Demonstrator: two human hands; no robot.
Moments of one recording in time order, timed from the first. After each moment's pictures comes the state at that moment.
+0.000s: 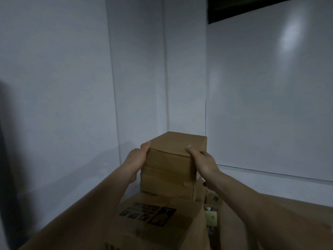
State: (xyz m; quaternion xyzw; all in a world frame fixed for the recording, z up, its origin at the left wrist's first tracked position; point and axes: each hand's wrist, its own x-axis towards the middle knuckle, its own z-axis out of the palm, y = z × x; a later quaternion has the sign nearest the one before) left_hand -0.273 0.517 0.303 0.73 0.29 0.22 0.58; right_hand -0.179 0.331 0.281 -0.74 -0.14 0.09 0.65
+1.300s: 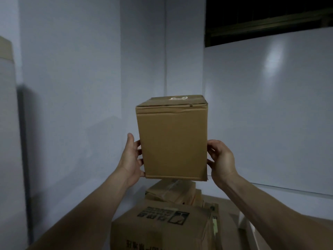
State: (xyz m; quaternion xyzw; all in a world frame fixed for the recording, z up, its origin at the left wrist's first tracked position) left_hand -0.338 0.538 0.330 0.56 0.08 0.24 0.79; right_hand -0.238 0.317 0.326 -0.51 -0.22 -0.04 0.83
